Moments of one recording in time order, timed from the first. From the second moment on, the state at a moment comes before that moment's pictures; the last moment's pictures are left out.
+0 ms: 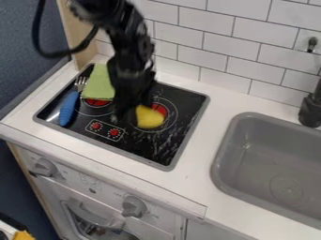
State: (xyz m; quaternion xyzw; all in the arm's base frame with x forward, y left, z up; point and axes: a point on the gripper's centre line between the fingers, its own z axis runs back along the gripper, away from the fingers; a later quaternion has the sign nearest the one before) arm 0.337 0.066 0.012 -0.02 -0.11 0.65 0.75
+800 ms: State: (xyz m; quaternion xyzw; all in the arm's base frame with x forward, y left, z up) arm 0.398 0.030 -0.011 -0.01 -0.08 0.65 0.75
